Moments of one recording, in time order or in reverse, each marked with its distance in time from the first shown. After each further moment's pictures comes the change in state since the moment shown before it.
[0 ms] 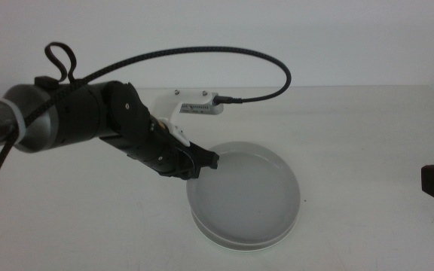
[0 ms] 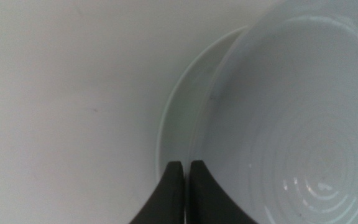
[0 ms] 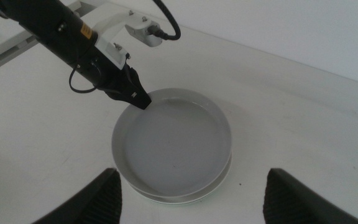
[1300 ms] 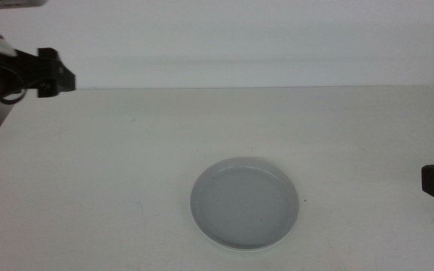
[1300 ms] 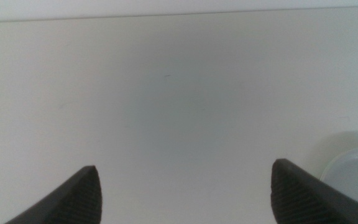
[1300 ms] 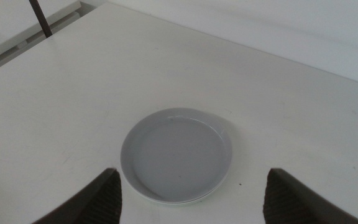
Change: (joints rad) left arm 0.458 -0.469 0.009 0.107 0.161 0.060; right arm 0.000 0.000 0.000 0.000 0.000 0.000
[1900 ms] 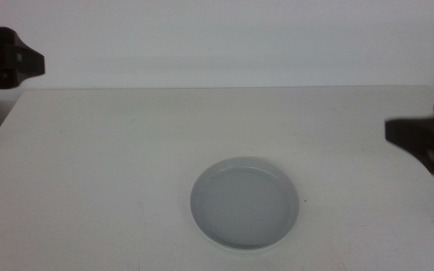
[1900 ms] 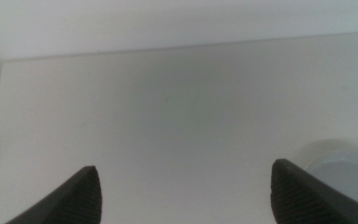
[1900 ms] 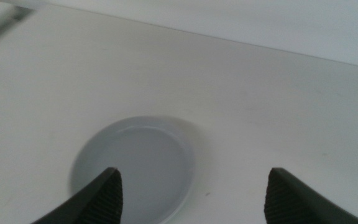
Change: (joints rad) left arm 0.017 -0.216 0.010 0.023 0.077 0.000; right arm 0.000 0.222 -0.037 -0.186 -0.150 0.233
